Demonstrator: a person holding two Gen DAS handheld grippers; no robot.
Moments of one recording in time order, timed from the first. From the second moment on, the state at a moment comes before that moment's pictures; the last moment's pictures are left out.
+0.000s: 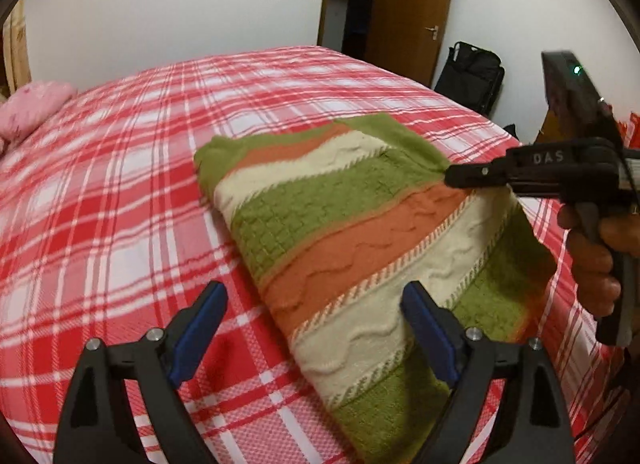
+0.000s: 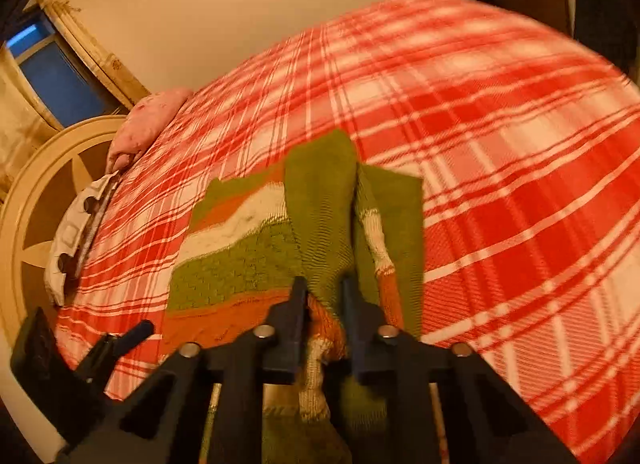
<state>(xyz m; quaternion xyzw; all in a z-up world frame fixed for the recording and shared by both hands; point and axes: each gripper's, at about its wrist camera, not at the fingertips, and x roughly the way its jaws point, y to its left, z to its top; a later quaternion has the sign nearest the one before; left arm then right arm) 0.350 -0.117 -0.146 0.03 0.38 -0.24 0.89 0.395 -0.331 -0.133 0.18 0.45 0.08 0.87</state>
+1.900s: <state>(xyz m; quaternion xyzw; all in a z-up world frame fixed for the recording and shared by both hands) 0.314 -0.123 -0.156 0.05 0.39 -0.27 0.88 0.350 -0.337 -0.150 0.03 0.45 0.02 0.89</state>
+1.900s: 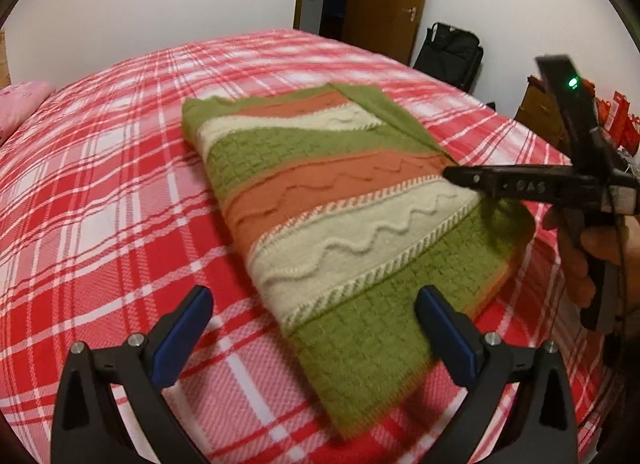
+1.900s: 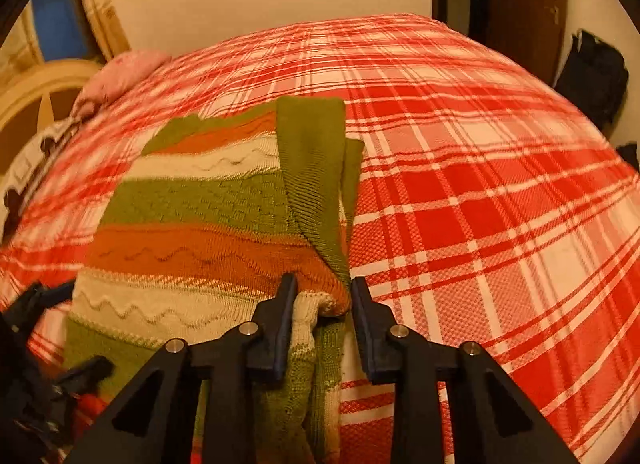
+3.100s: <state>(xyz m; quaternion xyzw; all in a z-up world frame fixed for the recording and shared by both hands) 0.346 -0.115 -0.157 0.02 0.41 -0.24 0.88 0.452 -0.366 -0.149 0.12 0.47 0.03 0.88</state>
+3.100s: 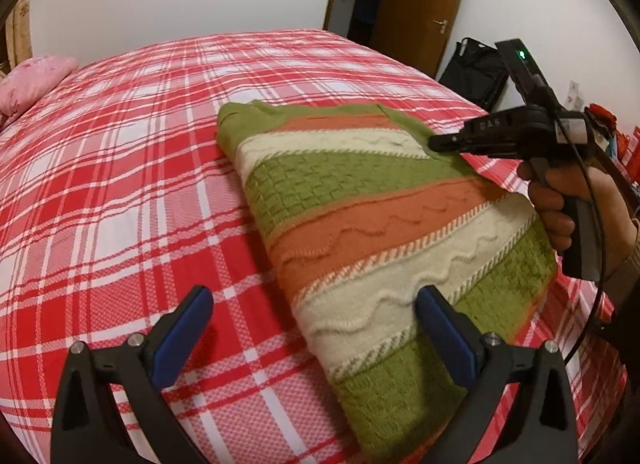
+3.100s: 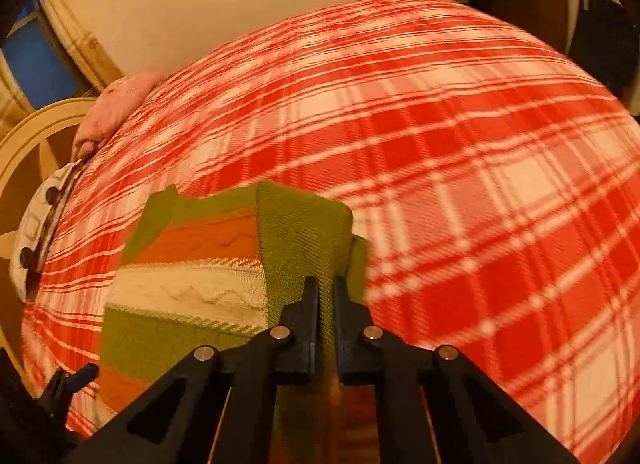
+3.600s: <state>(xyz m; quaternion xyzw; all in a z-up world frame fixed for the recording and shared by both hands) 0.357 -0.110 -0.166 -0.01 0.43 -0.24 0.87 0.482 -0.395 -0.161 0.18 0.46 0.06 0.87</state>
